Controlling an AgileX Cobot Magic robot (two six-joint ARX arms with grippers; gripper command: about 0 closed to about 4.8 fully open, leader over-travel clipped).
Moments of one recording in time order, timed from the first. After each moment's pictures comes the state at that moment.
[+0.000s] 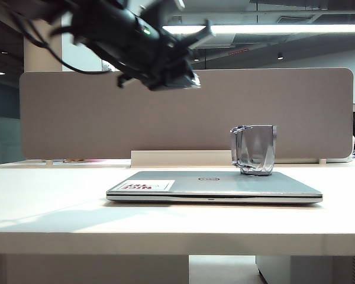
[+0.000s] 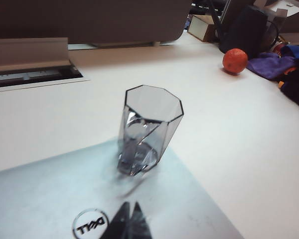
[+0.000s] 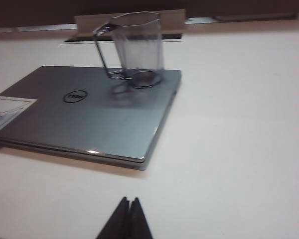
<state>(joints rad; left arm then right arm) -0.71 1.63 0.97 0.50 0.00 -0.19 0.01 0.00 0.01 -0.17 -0.21 0.06</state>
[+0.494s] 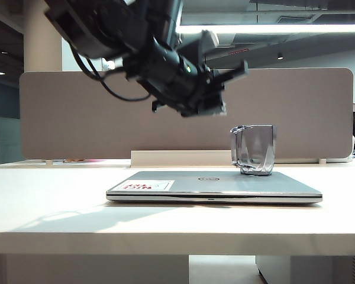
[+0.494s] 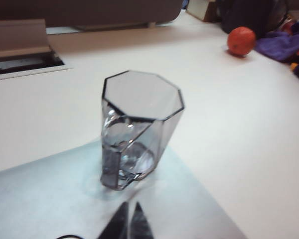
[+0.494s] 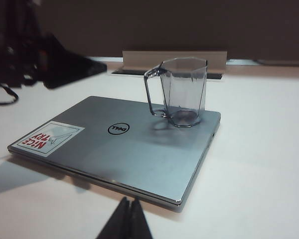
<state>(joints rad) -0.73 1.90 1.19 0.50 -0.03 -0.17 0.01 0.00 0.01 -0.03 -0.35 0.06</state>
